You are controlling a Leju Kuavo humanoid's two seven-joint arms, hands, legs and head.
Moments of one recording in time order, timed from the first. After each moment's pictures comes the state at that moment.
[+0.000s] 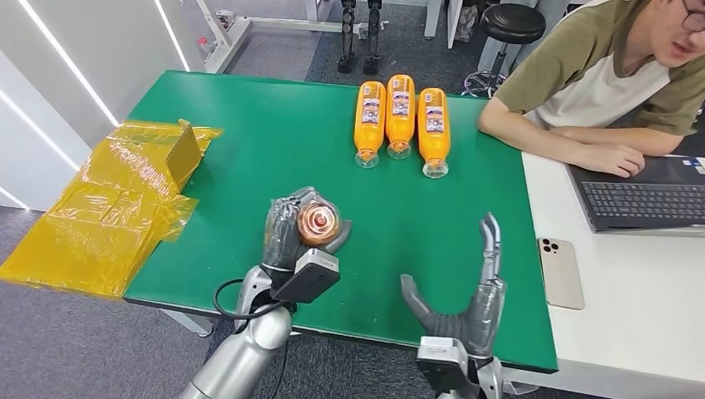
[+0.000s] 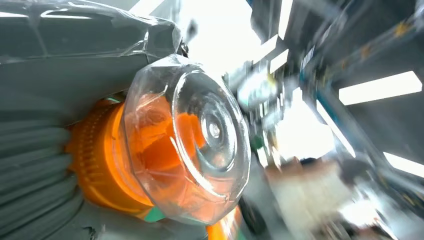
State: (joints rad) left arm -0.31 -0.18 -0.42 -1.09 -0.72 0.50 -0.40; right arm 0.04 0.14 0.23 -1.58 0.70 -0.68 -0.69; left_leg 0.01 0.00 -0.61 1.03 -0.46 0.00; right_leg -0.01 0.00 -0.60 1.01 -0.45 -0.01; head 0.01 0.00
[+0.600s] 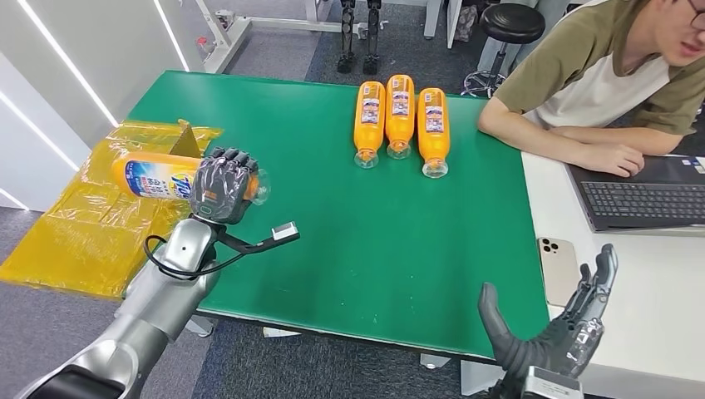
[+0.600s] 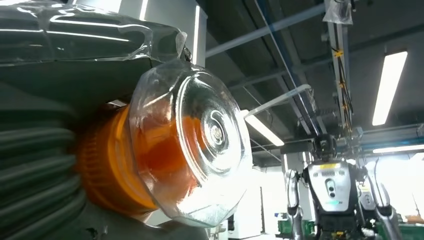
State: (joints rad) left arm -0.58 0.15 -0.39 -0.77 -1.51 0.66 -0.06; right arm 0.21 0.19 0.09 -1.86 0.59 -0.68 -0.70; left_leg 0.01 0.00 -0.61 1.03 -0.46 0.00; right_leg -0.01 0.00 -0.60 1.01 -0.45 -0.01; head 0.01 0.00
